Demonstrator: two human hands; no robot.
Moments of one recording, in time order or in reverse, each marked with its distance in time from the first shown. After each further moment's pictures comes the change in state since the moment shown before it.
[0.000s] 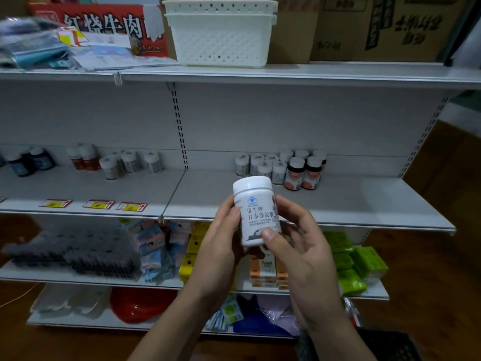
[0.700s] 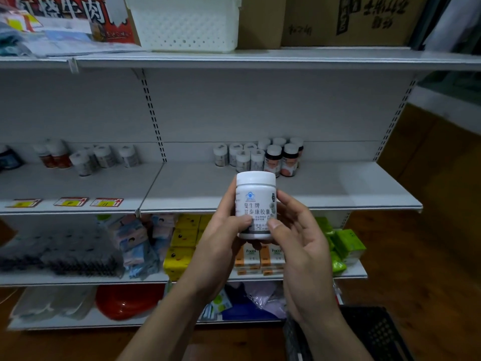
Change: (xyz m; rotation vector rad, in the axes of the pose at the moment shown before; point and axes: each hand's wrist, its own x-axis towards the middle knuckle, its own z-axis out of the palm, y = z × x) left_hand 0.001 -0.016 0.035 0.050 -0.219 -0.037; right_hand -0.015 0.002 -0.037 0.004 0.187 -0.025
